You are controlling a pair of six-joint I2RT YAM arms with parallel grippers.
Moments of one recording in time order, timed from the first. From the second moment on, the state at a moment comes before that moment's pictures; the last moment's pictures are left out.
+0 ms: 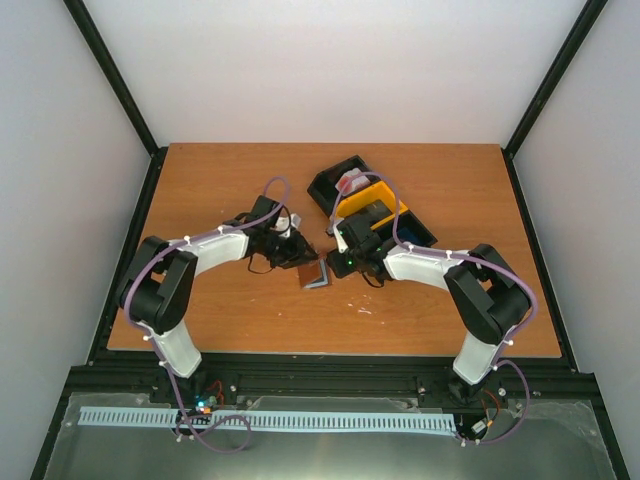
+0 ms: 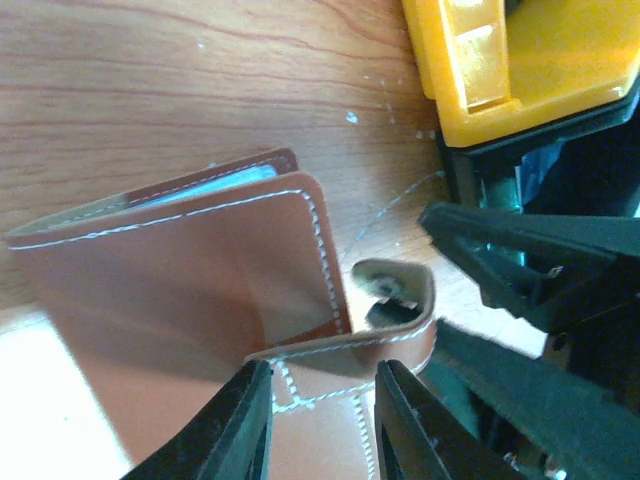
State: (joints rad) left arm -0.46 1.75 1.01 -0.28 0.62 -0.68; right arm 0.71 1.74 0.97 -0.14 -0.07 0.15
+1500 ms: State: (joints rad) left arm -0.57 1.95 1.19 -0.26 0.42 -0.63; right arm 0.71 1.71 0.97 -0.21 0.19 0.35
